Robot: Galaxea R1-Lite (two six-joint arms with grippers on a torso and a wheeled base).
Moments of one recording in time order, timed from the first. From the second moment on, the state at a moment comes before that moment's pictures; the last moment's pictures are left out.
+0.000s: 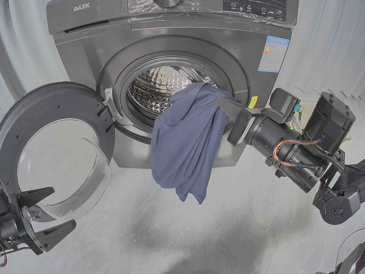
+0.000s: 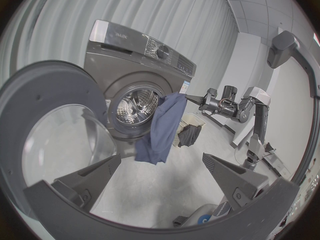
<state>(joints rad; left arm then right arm) -0.09 0.74 -0.26 -0.34 -0.57 -0.02 0.78 1.71 -0.80 -1.15 -0.13 0.25</state>
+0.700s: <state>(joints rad) -0.38 1.33 -0.45 -0.54 -0.57 -0.06 0.80 1.73 -0.81 -1.16 -0.14 0.24</state>
